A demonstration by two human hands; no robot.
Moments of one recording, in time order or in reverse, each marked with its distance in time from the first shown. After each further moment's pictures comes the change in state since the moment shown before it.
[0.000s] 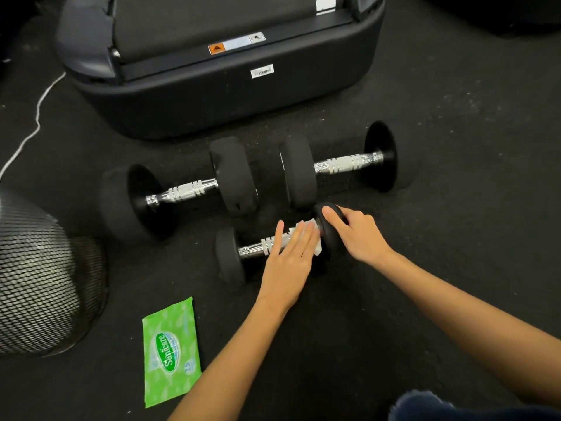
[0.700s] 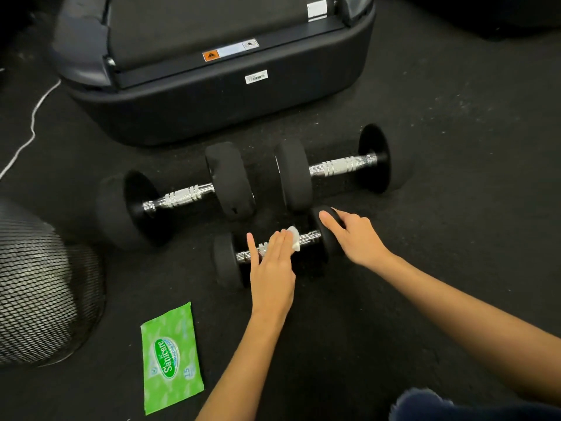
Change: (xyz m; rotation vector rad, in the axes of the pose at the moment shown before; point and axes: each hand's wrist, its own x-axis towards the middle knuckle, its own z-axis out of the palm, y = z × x) left_hand -0.010 0.002 -0.010 -0.342 0.049 -0.419; right_hand -0.001 0.004 0.001 -0.065 0.001 0.038
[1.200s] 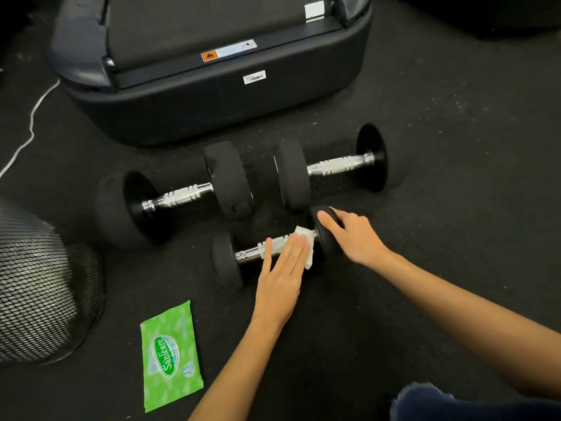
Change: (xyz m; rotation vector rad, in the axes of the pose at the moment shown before) left_hand -0.018 -0.004 0.009 0.102 -0.086 0.306; right_hand -0.003 0.001 -0.003 -0.045 -0.007 -0.034
